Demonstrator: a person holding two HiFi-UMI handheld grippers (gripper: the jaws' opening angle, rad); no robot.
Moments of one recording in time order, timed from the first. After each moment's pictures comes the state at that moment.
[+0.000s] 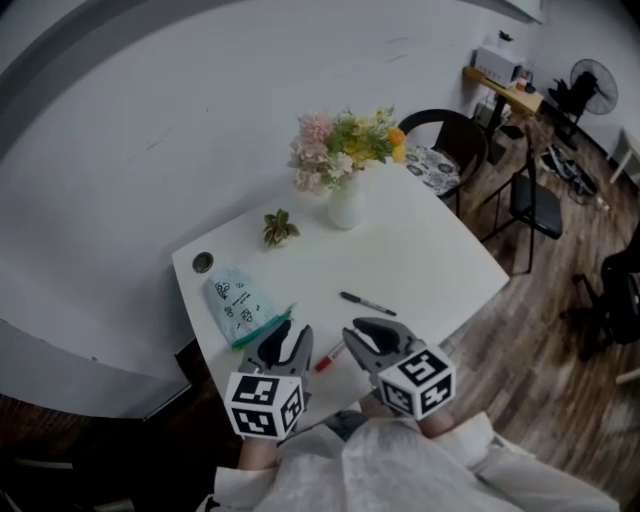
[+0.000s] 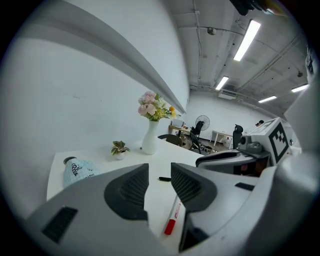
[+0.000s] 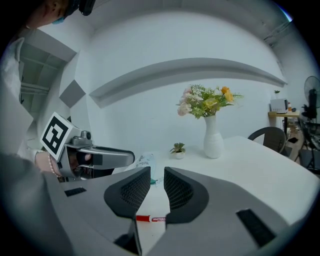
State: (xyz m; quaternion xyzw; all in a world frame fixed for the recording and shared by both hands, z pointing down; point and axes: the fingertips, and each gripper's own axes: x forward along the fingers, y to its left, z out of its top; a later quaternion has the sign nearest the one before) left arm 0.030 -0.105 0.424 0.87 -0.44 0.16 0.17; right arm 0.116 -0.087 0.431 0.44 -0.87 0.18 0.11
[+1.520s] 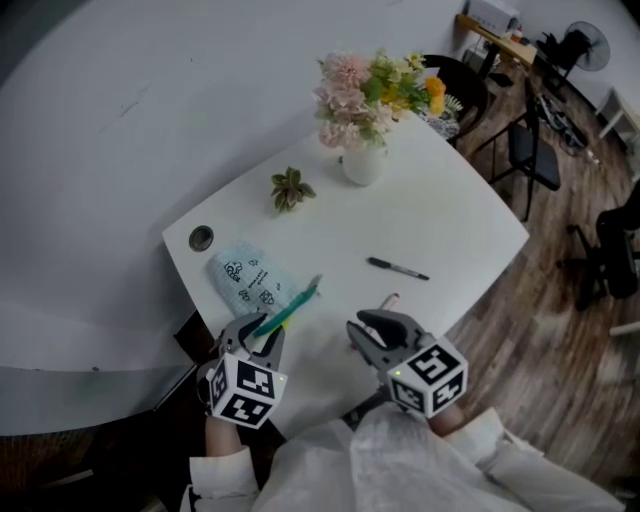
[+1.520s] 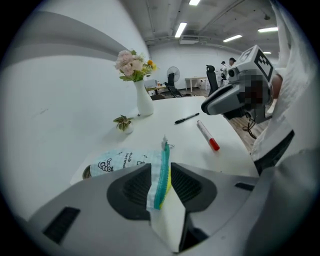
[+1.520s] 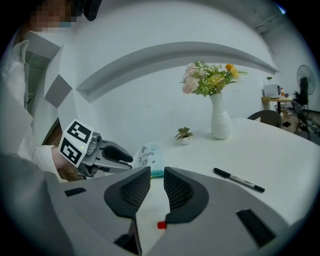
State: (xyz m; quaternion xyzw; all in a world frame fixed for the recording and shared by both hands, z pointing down) left arm -0.088 -0.124 0.511 0.84 -0.29 0.45 0.03; right arm 0.047 -0.088 0.471 0.46 -0.84 0.25 0.13
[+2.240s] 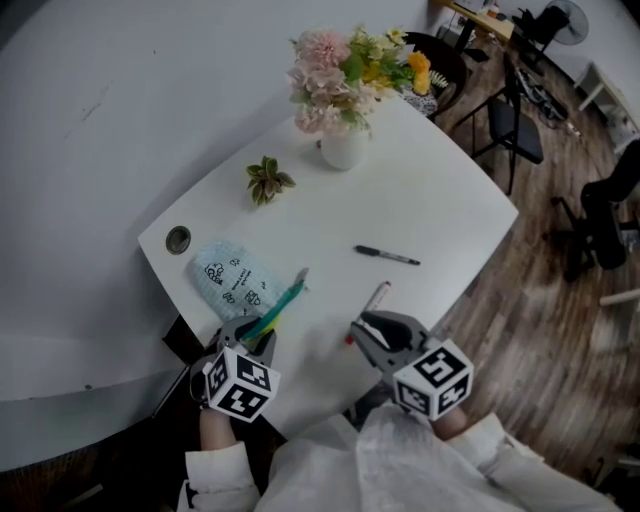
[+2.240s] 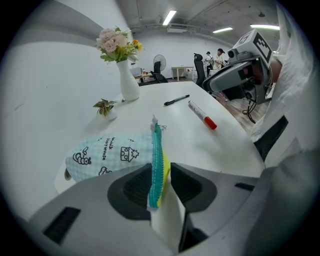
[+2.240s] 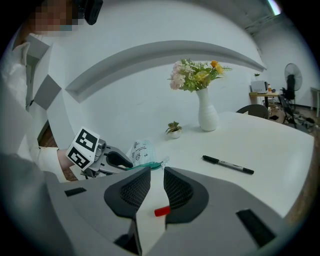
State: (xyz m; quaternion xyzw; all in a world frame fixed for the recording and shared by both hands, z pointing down) left arm -0.093 -0.121 0.567 0.83 -0.21 0.51 0.04; right arm 0.063 -0.074 0.487 0.50 -0.81 0.28 0.13
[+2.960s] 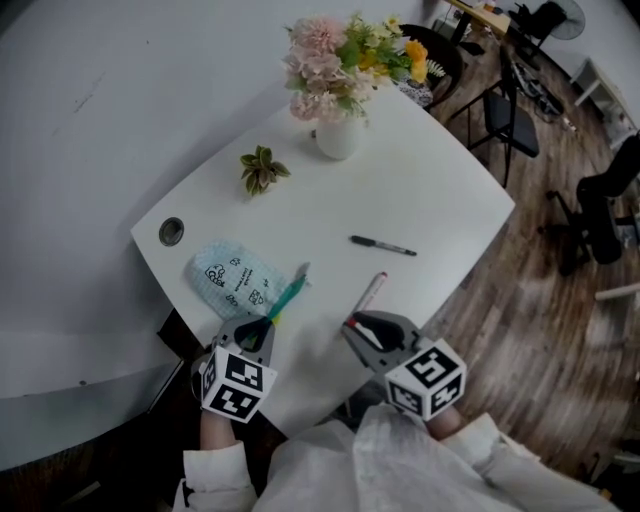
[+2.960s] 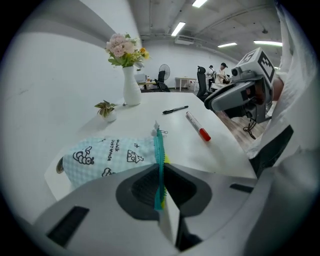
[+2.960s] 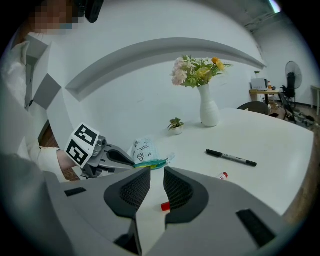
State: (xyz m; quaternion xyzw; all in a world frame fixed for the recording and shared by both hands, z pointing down) left arm -0.082 -0.110 0.560 0.86 -0.21 0.45 0.07; right arm 0.050 -0.062 0.495 0.49 -0.81 0.29 0.14
